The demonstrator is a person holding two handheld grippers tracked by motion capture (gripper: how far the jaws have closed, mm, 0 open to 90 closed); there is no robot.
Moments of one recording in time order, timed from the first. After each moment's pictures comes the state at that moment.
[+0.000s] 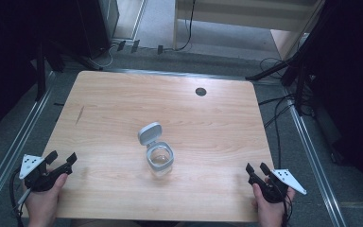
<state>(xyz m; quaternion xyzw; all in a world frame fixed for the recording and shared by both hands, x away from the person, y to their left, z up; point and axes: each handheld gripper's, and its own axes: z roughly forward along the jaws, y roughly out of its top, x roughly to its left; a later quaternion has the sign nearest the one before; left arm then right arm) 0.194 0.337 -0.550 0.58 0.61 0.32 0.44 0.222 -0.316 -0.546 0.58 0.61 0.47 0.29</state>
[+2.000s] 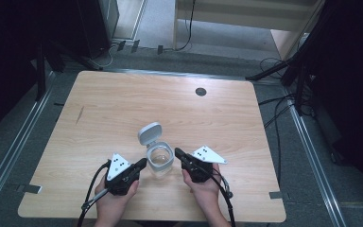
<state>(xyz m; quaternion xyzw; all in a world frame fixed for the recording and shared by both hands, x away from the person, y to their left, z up) 0.205 0.137 -0.517 0.71 0.47 0.21 0.49 0.258 -0.110 -0.520 0.39 0.73 0.55 0.15</state>
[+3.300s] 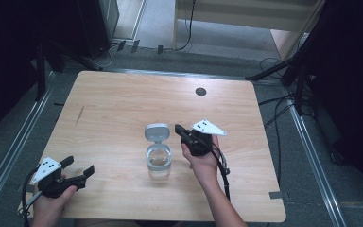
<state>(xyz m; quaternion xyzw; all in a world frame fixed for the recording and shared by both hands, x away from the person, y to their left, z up) 0.187 0.309 -0.546 0.66 0.54 0.24 0.47 0.321 -0.102 -0.474 0.40 0.72 0.55 0.17</state>
